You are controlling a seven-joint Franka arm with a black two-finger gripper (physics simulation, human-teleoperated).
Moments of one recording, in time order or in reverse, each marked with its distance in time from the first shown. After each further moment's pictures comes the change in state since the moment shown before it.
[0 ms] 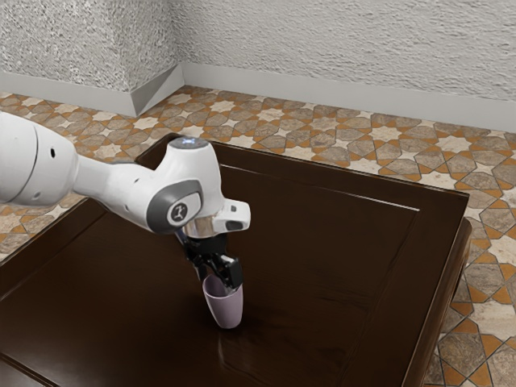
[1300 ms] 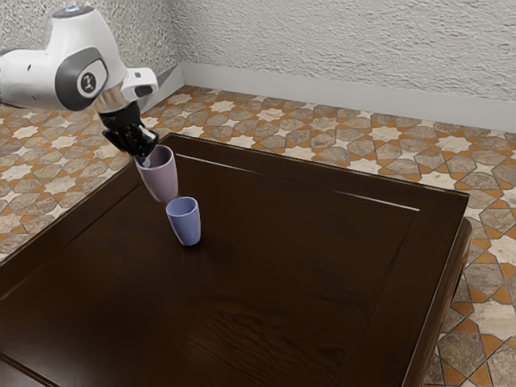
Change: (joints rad) arm 0.037 -0.153 0.316 0.323 0.033 -0.242 0.025
